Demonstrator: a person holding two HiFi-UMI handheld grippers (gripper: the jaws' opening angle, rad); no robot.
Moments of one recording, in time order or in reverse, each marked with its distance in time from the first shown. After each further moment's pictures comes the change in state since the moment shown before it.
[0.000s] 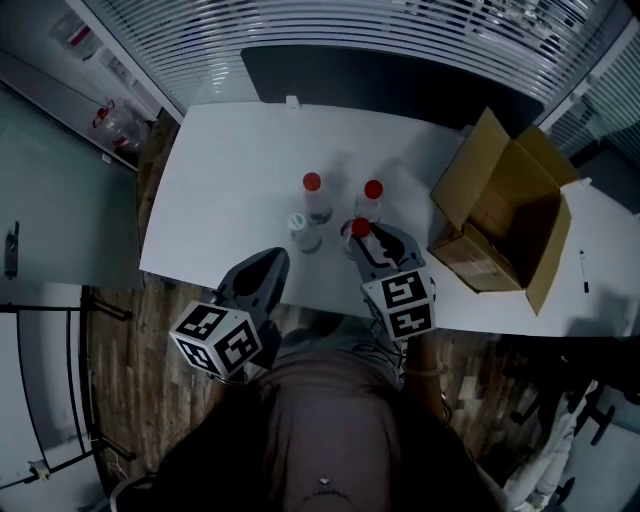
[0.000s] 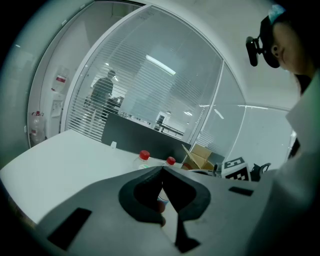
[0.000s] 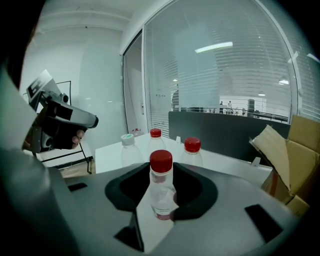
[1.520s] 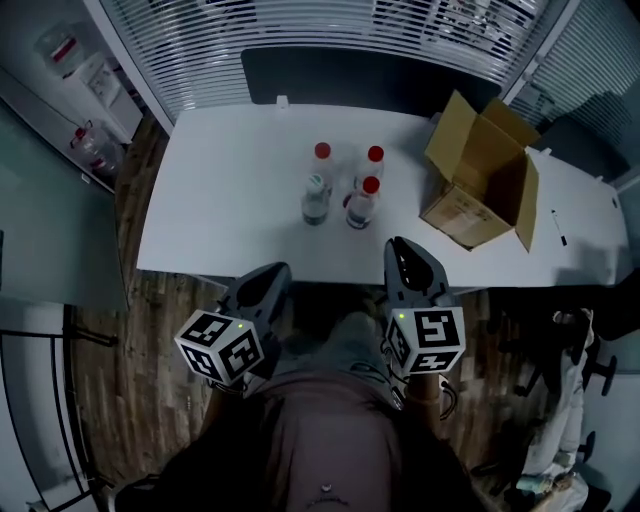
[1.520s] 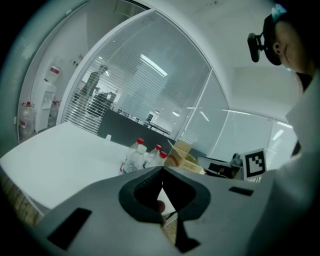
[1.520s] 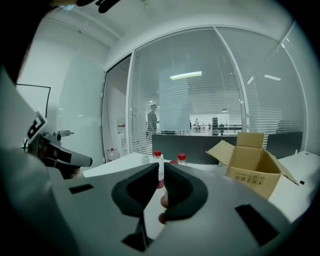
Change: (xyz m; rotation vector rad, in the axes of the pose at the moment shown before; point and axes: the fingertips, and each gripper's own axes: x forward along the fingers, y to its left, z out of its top) left arm -0.107 -0.001 -0.052 -0.007 0.015 -0.167; right arm -0.136 0.080 0.020 0.123 -0.238 -0.357
